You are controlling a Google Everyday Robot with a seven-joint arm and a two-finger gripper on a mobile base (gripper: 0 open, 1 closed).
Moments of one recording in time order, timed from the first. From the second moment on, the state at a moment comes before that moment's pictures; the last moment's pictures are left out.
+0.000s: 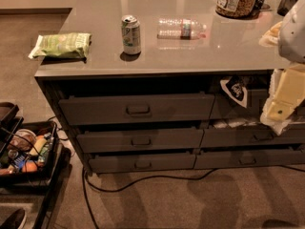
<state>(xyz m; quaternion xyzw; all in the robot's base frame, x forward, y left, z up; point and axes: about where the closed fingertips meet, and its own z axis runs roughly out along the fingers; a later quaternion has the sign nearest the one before) 0.438 -0.217 0.976 -0.60 0.78 -0.03 0.16</state>
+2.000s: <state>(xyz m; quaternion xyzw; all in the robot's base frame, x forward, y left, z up) 0.431 -0.144 0.898 -0.55 0.68 0.09 0.48</state>
